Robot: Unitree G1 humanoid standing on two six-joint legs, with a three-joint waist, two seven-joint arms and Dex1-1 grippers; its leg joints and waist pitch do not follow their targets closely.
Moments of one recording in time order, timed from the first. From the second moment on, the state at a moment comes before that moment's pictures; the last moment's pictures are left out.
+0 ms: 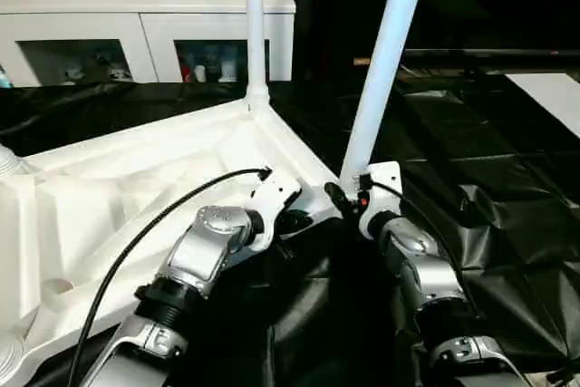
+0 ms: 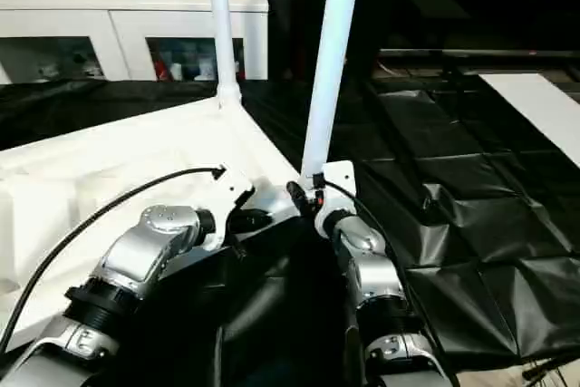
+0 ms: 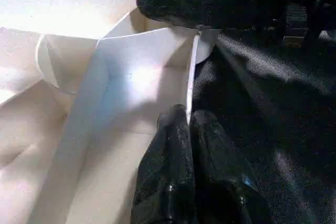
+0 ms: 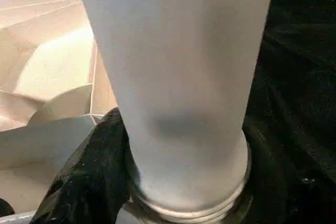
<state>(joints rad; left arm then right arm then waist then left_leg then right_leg) -0.52 0.14 -0.26 0.43 0.02 0.49 -0.72 -0.47 0.00 -0.04 0.66 0.08 0.07 0.30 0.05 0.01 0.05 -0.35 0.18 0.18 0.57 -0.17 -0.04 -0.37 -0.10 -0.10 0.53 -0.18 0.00</state>
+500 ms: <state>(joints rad) -0.46 0.32 -0.30 0.32 -0.01 0.39 -0.95 -0.46 -0.23 0.10 0.53 0.08 -0.01 0.76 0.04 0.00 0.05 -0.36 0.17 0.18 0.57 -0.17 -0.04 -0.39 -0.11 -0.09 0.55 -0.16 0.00</state>
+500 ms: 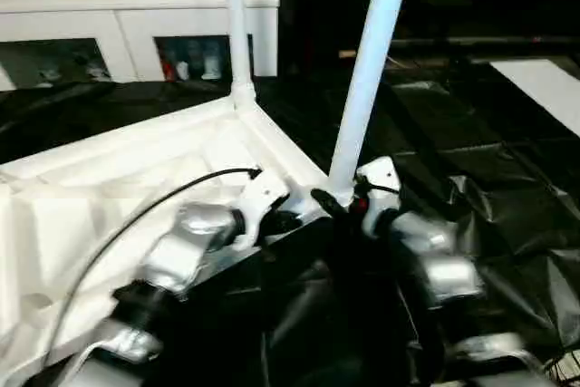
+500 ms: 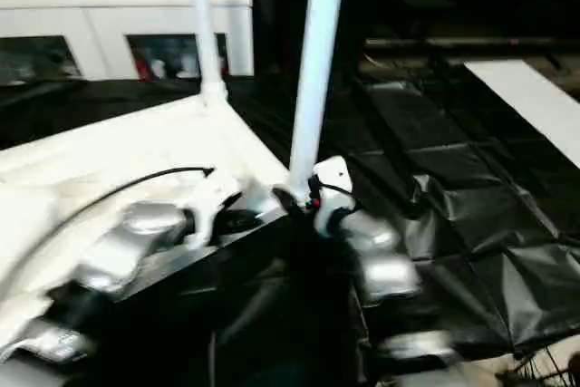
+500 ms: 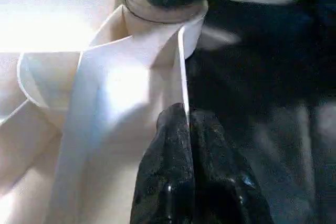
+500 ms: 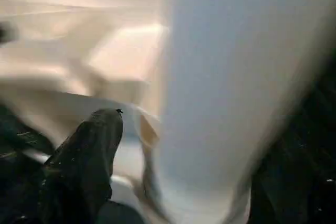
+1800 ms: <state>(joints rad) -0.42 0.51 -0.32 0.20 -0.10 0.44 -1.23 -0.39 -0.42 0.21 0.41 0.16 0.02 1.19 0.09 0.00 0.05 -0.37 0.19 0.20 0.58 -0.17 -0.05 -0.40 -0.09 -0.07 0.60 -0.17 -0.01</state>
